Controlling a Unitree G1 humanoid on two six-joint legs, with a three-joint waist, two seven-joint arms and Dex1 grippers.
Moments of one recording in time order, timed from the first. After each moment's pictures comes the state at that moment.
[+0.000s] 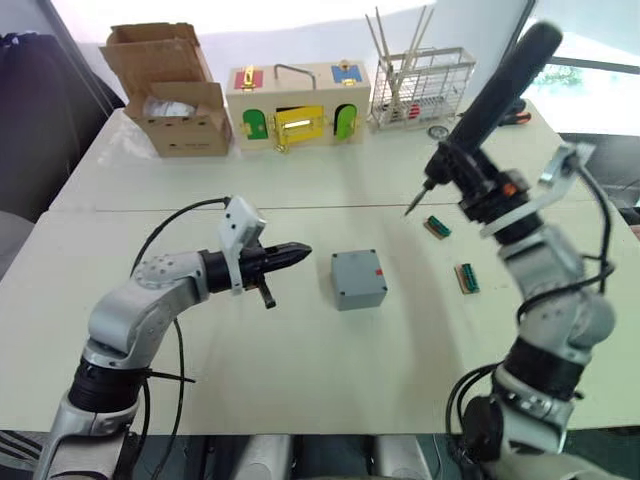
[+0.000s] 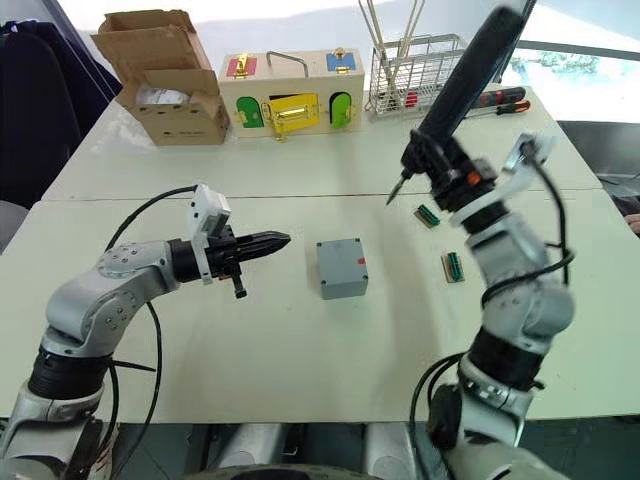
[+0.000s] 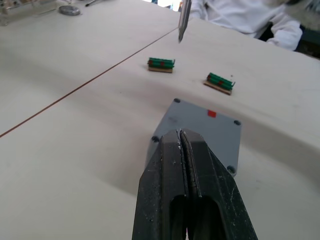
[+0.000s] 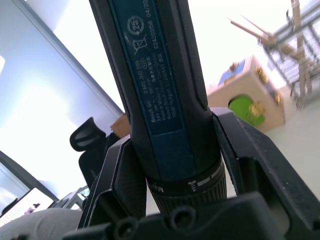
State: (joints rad) left arm -0.43 0.53 -0.06 -0.35 -0.62 0.74 -0.76; right arm -0.46 -0.14 -0.44 -0.37 0.56 0.70 0.47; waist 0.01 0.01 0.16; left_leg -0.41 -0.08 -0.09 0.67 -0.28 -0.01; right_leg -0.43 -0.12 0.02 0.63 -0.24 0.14
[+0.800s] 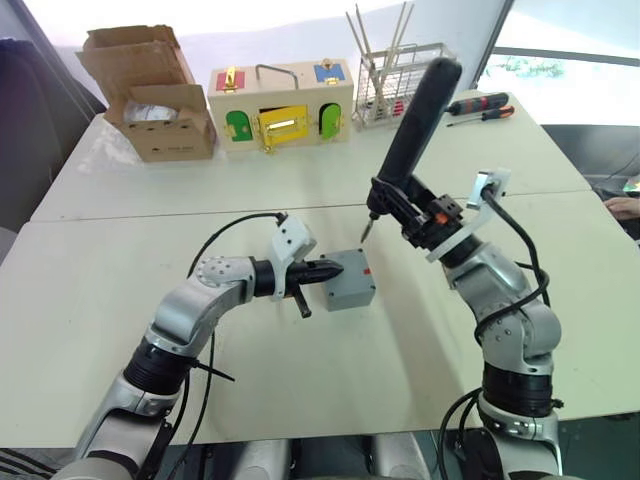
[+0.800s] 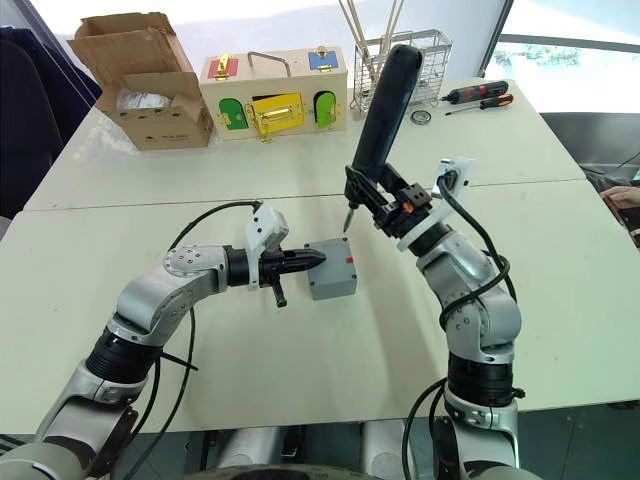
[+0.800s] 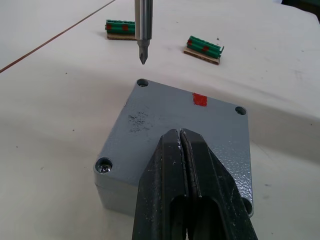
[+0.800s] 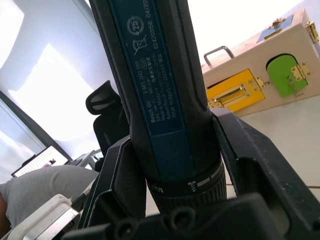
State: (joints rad) left arm -0.49 0.43 -0.26 -0.19 -0.41 0.67 -0.79; right arm -0.39 -0.19 -0.19 -0.34 0.56 0.55 0.49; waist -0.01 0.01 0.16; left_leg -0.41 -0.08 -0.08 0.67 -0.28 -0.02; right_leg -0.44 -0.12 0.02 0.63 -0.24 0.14
